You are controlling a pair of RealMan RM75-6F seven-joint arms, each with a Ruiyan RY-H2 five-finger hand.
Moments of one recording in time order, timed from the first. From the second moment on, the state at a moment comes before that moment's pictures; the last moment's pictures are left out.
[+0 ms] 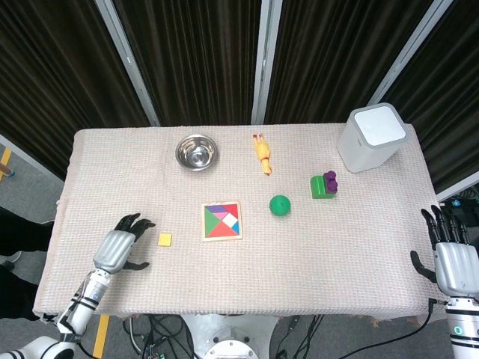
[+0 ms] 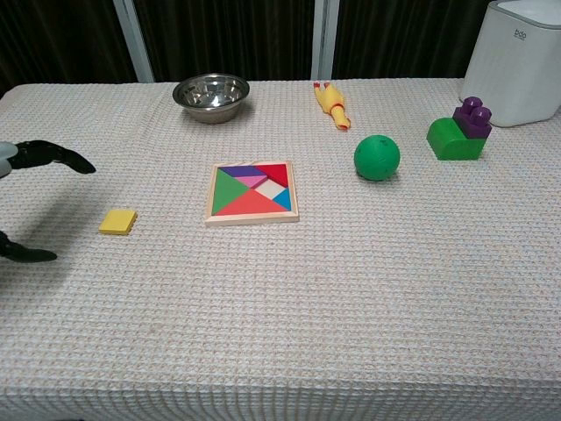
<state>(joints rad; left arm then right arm) -0.35 -1.47 -0.06 -1.49 1.46 1.14 0.06 0.07 -1.12 0.10 -1.63 -1.44 1.48 -0.08</state>
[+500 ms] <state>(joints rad) -0.44 -1.54 -0.09 -1.42 1.38 1.03 0.06 0.07 -1.12 0.10 -1.62 -1.43 1.48 -0.08</state>
